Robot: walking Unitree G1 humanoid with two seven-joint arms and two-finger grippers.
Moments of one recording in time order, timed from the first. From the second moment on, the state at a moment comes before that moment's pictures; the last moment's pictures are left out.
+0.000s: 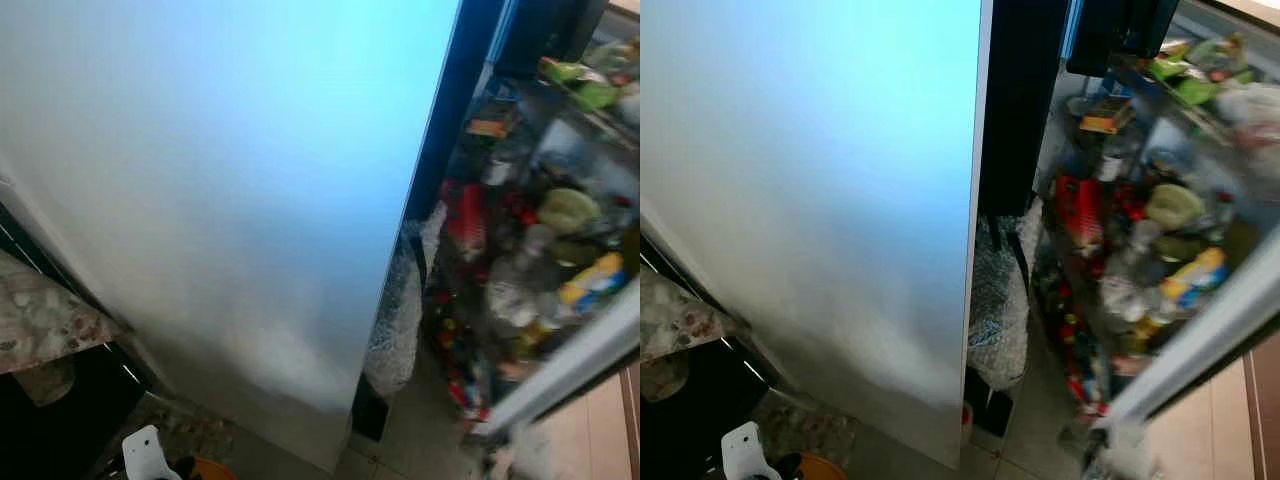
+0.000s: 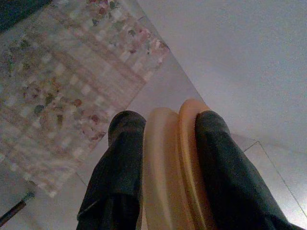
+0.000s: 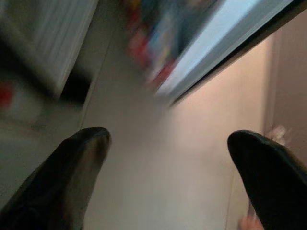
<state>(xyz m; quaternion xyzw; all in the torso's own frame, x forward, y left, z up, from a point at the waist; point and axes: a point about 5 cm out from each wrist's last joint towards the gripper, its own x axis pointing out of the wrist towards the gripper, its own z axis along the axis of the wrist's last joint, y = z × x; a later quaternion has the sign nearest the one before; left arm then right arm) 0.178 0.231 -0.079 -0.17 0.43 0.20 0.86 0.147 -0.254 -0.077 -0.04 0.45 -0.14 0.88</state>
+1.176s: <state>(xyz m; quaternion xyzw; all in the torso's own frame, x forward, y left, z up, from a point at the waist) 0.172 0.239 -0.081 -0.15 0.45 0.19 0.86 0.132 -0.213 -0.100 -0.03 0.51 -0.01 0.86</state>
